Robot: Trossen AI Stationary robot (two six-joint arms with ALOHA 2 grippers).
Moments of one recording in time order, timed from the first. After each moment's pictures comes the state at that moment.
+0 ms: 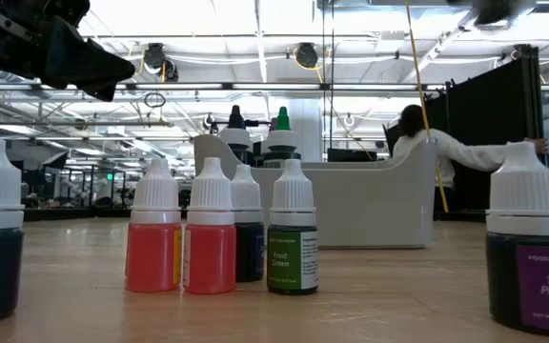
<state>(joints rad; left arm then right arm) -0.26 0.68 0.19 0.35 -0.16 0.05 0.66 1.55 1.20 -0.58 0.24 0.25</state>
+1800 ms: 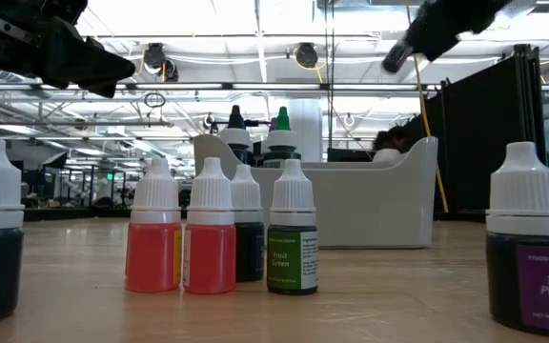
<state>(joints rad) -0.26 0.69 0.19 0.35 -0.16 0.11 0.31 1.06 0.79 -0.35 0.23 0.17</state>
